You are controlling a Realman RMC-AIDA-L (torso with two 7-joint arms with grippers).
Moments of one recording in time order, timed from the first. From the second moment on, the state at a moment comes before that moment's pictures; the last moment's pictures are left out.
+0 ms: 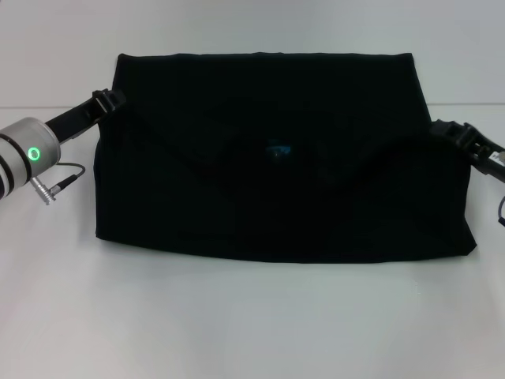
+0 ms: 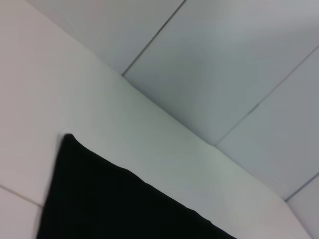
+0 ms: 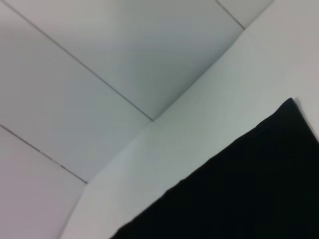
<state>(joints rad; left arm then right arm) -0.74 -2.12 0.30 0.49 1.92 0.84 -1.86 0.65 2.09 -0.30 -0.33 -1.79 -0.96 1.74</state>
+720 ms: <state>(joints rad) -0.74 -2.16 0.32 0.44 1.85 0.76 -1.73 0.66 2.09 -0.41 -0.32 -1.79 -0.86 1.66</state>
